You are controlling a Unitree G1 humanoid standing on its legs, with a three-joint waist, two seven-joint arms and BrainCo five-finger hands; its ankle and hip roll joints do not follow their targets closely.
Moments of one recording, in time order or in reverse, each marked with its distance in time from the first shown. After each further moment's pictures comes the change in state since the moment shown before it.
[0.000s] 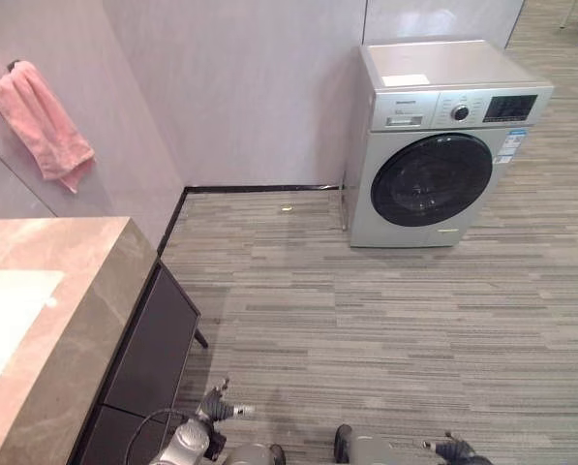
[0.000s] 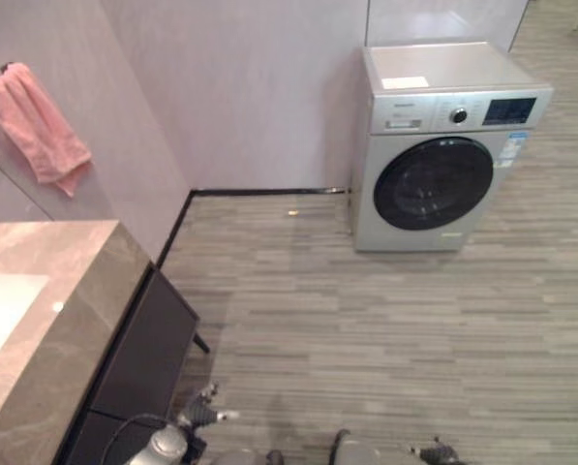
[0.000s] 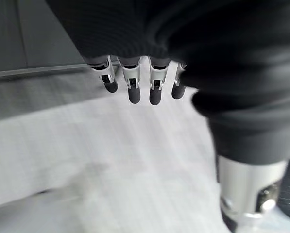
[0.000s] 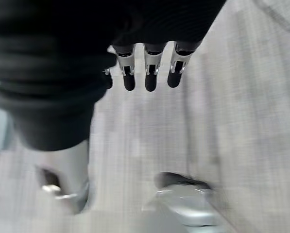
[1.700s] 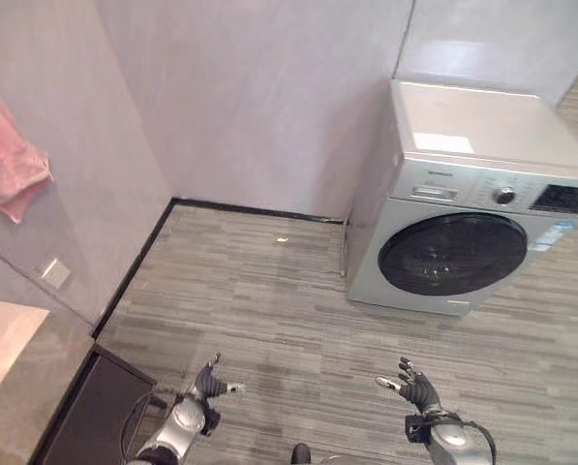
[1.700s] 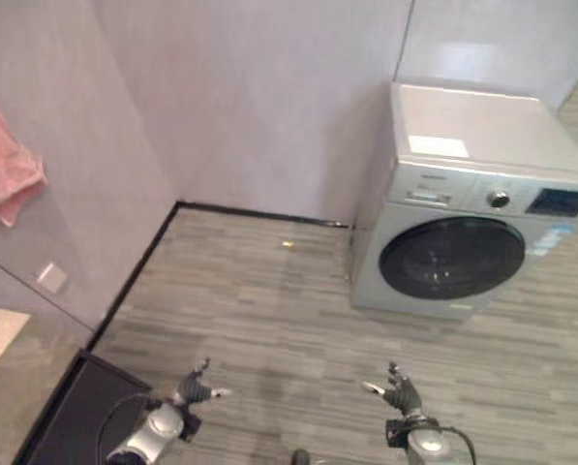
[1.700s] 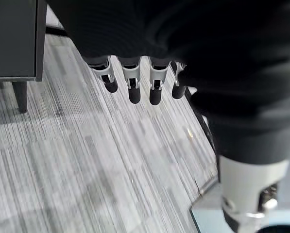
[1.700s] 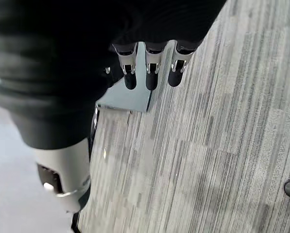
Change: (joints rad) left arm -0.123 -0.033 0.038 0.247 0.091 -0.004 0.088; right arm 0.099 -0.011 0.117 -0.309 0.026 -0.052 0.032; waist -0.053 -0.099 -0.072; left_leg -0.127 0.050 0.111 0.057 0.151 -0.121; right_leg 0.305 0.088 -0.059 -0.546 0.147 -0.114
